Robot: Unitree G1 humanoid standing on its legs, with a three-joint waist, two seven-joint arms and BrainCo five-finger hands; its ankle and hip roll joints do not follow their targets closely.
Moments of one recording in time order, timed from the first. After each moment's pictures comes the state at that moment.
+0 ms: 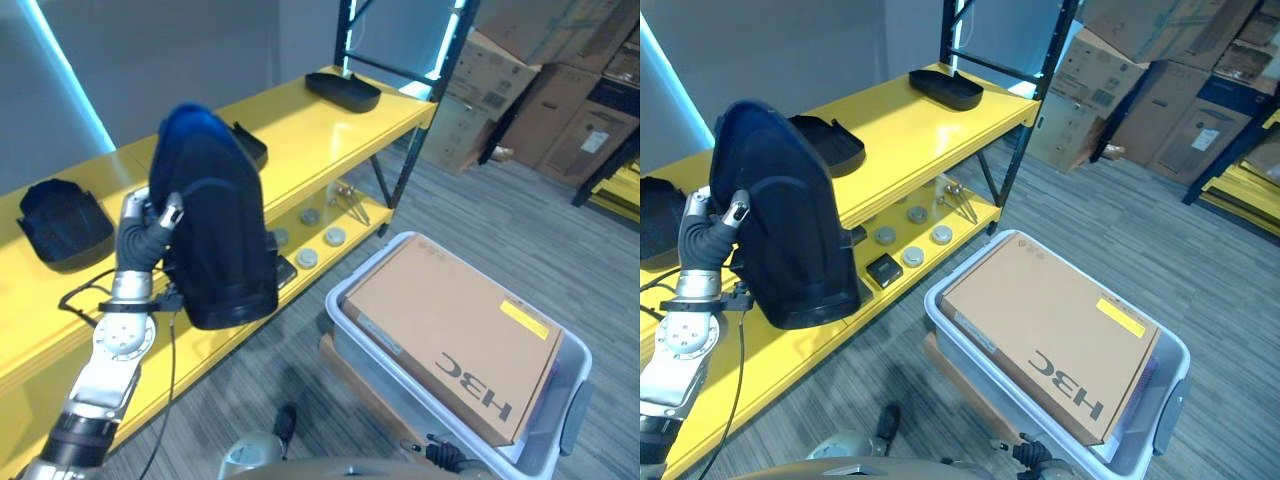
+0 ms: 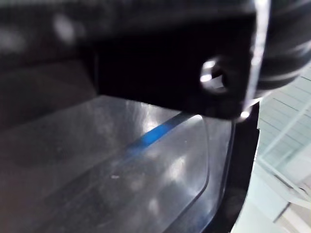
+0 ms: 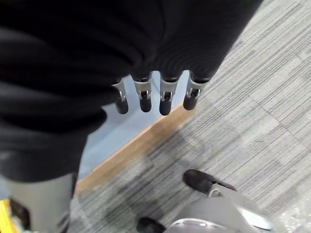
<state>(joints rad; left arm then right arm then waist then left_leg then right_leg) 0.03 0.57 -0.02 -0.19 -0.13 -0.35 0.32 0.04 -0.31 0.21 1.14 0.20 -0.01 0.04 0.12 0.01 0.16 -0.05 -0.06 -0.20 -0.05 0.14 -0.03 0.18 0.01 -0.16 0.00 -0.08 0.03</state>
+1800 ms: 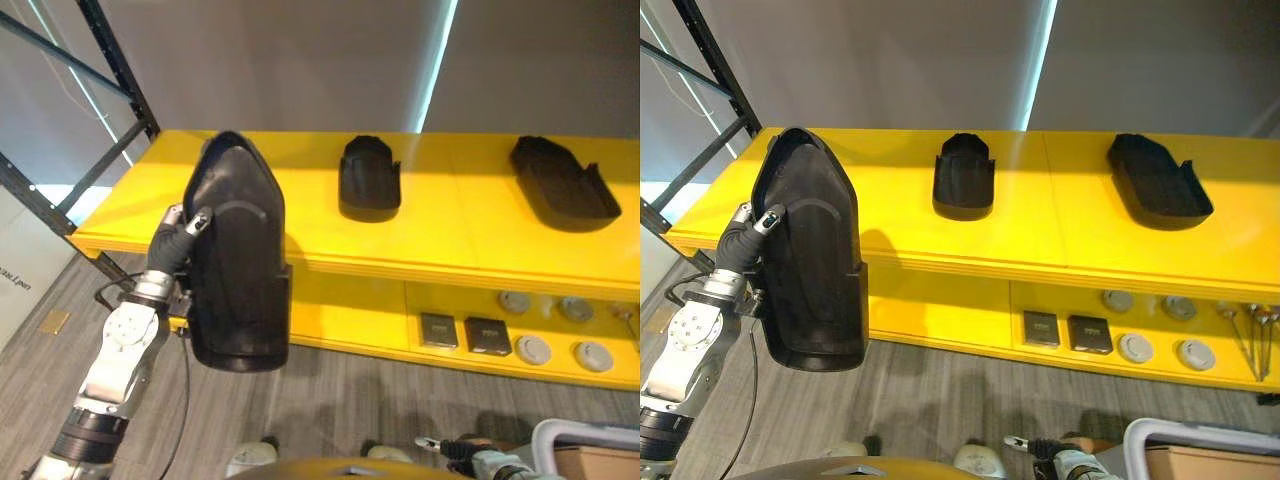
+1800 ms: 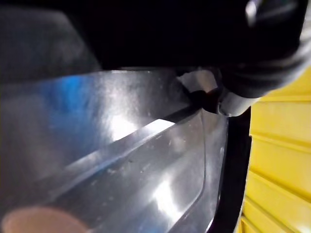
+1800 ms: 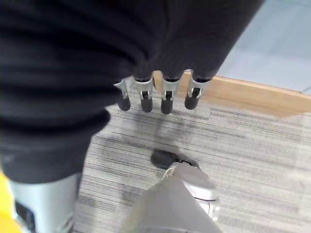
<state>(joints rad) -0.04 0.50 -0.09 -0.15 -0.44 -0.22 0.02 -0.09 -0.40 0.22 1.28 0.19 0.13 0.12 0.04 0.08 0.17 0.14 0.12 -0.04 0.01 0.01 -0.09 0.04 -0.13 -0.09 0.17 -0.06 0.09</state>
